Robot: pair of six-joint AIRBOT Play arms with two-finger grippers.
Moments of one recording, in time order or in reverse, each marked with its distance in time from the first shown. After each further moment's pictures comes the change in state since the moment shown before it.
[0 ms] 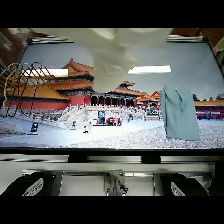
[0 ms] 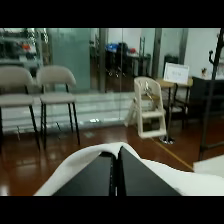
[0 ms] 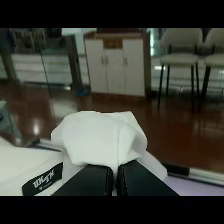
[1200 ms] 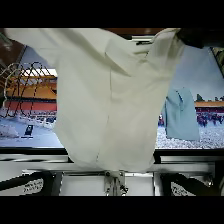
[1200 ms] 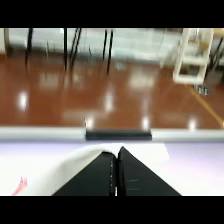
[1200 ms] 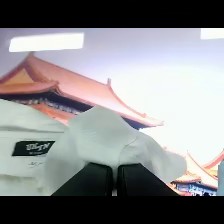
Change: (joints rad) left arm -0.049 -0.468 -0.050 0.176 0.091 -0.158; right arm 0.000 -0.409 0.025 -0.167 -0.332 0.235
